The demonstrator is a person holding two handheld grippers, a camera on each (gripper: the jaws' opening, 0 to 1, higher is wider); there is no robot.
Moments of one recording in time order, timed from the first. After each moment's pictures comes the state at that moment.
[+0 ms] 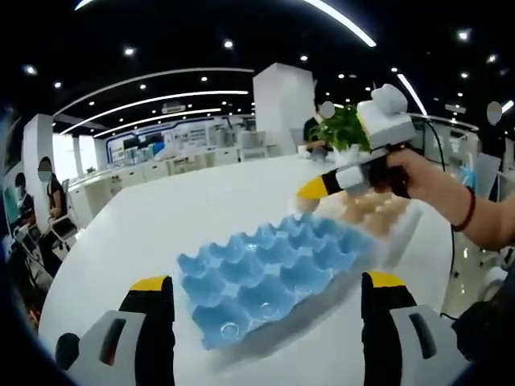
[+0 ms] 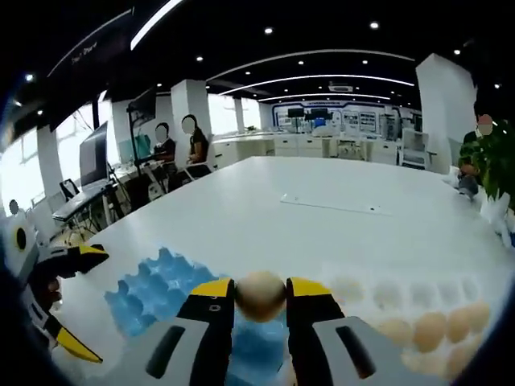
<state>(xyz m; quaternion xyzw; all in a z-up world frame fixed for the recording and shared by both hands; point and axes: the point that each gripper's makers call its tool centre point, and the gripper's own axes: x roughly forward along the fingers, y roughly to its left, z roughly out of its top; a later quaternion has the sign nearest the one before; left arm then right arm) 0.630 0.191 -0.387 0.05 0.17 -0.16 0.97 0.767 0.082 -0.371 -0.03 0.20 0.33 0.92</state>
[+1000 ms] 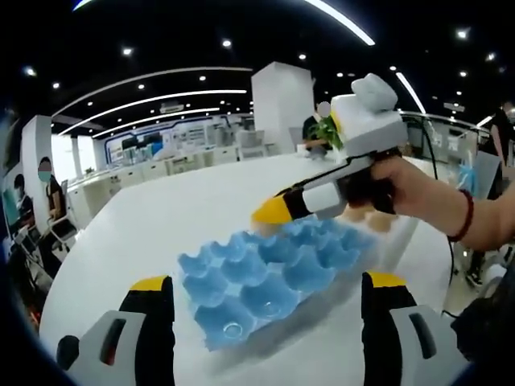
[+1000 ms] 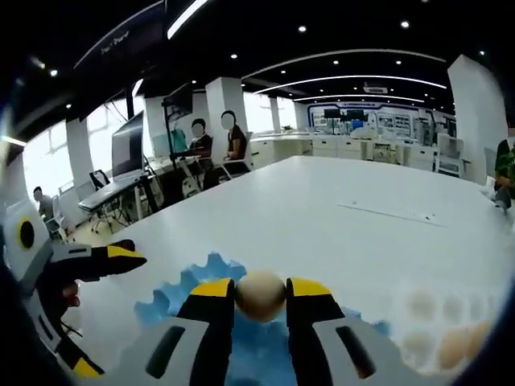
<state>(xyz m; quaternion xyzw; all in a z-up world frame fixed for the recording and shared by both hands) 0.625 0.184 -0.385 0.05 0.17 -0.16 0.97 0.737 0.167 -0.375 -0.03 0.19 0.43 0.88</state>
